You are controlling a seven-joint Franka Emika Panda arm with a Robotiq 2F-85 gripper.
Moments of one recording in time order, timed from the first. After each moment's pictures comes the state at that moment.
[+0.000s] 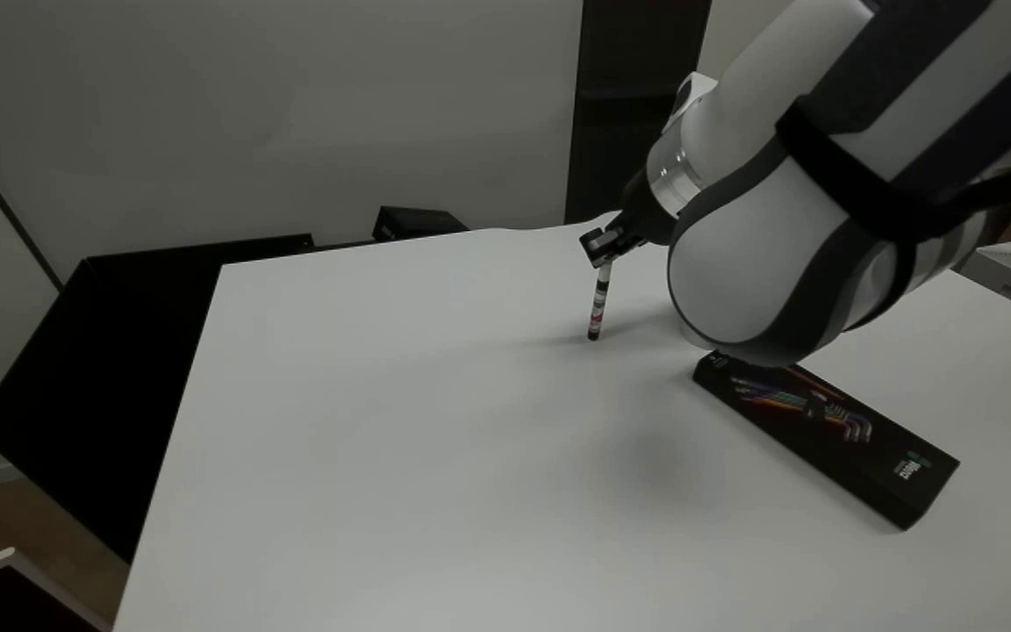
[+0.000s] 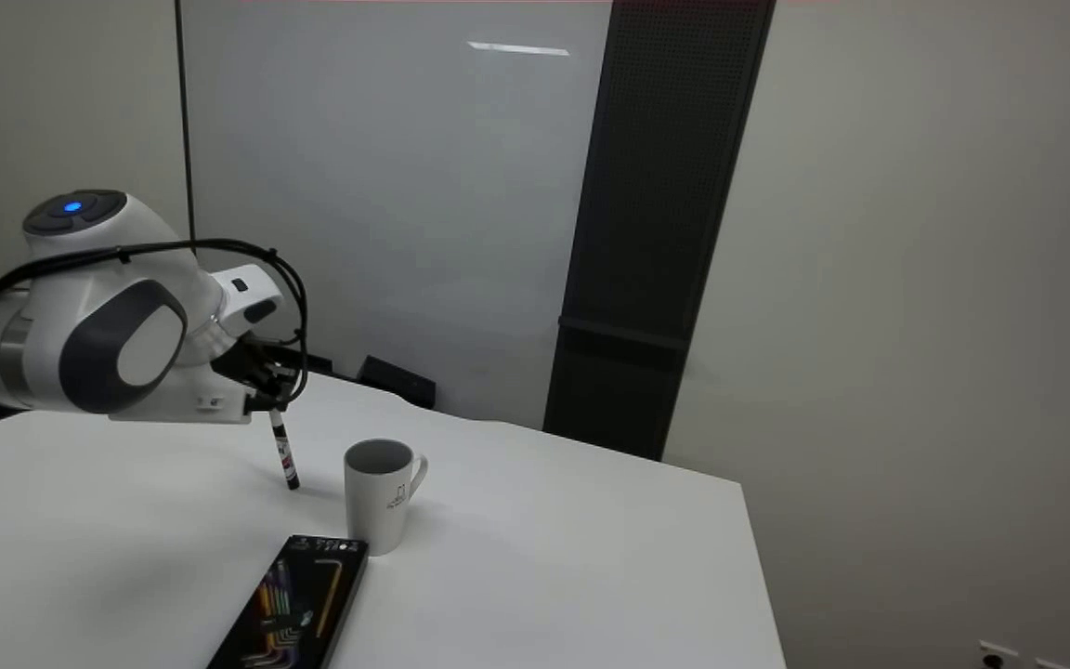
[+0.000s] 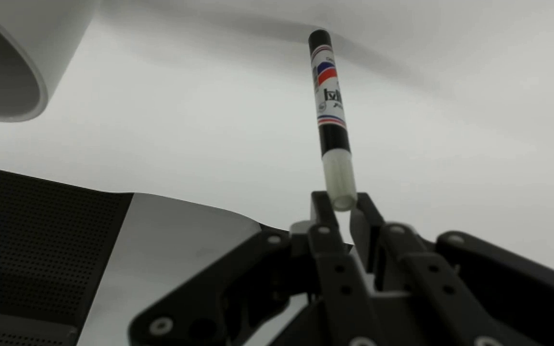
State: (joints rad) arm 0.45 0.60 -0.24 -2.18 0.13 3.46 -0.06
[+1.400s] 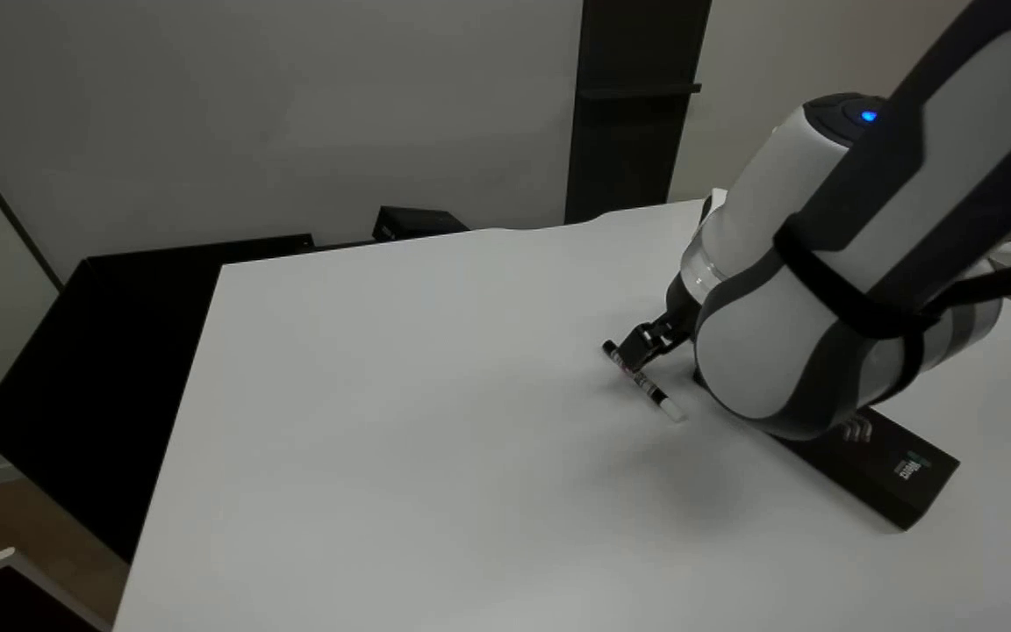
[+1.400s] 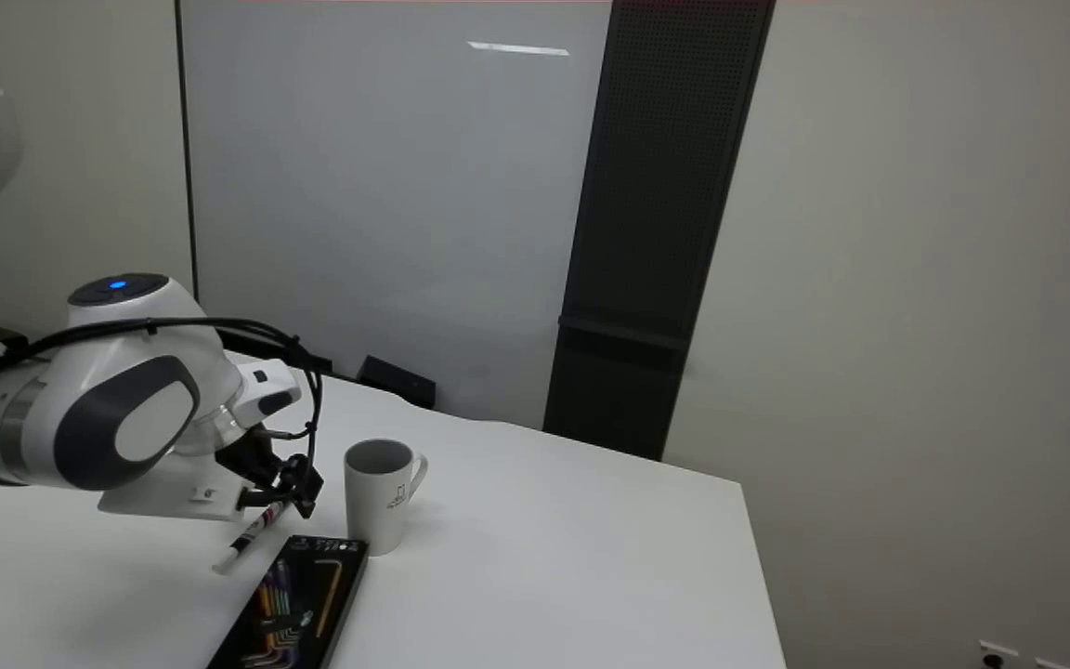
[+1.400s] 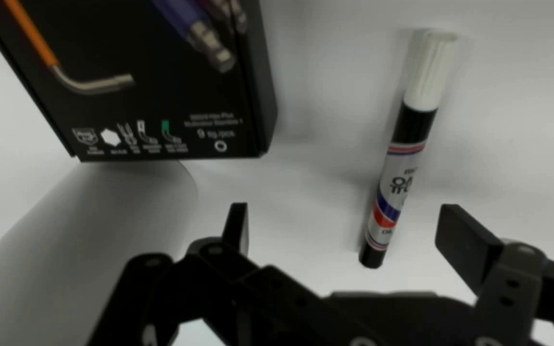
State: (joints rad) arm 0.44 0.70 -0.26 -2.22 0.18 3.29 -0.06
